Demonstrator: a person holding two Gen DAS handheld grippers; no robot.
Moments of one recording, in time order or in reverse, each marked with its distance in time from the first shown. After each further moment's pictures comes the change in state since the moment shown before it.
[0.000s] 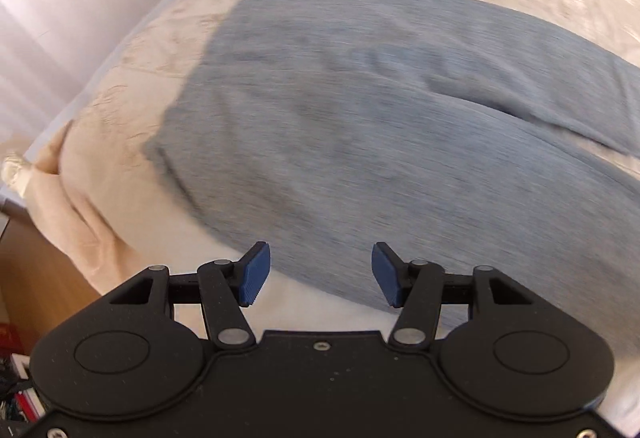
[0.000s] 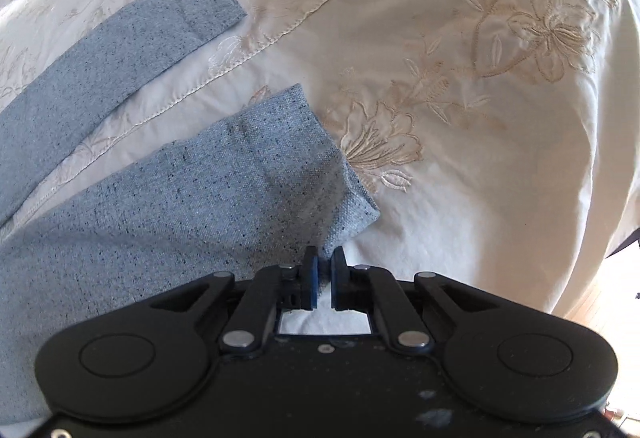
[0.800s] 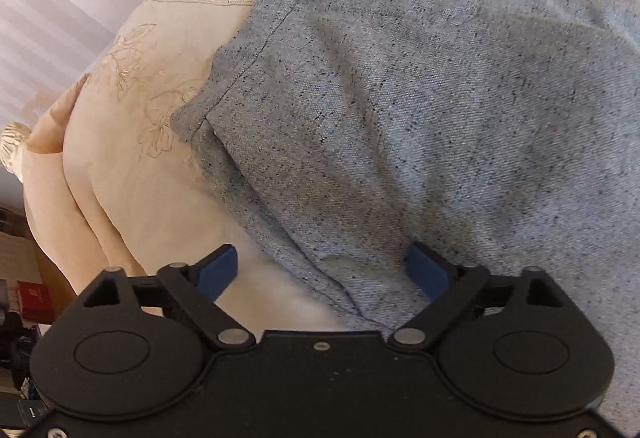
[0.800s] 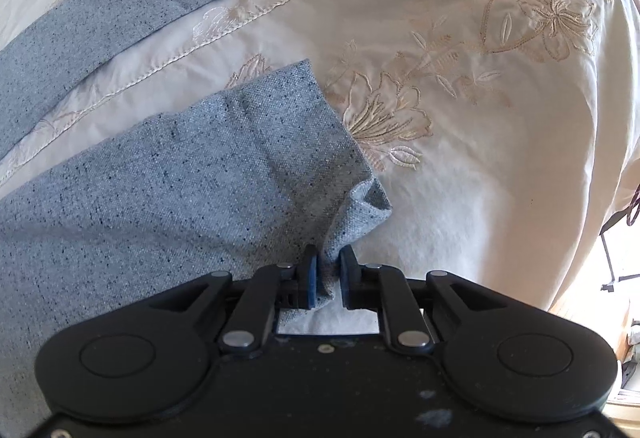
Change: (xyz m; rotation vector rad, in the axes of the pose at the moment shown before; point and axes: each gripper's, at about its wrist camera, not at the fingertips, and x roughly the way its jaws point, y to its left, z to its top) left arm 0.151 0.074 0.030 -0.049 0.156 0.142; right arm 0.028 0.033 -0.015 0.007 -0.021 -0.142
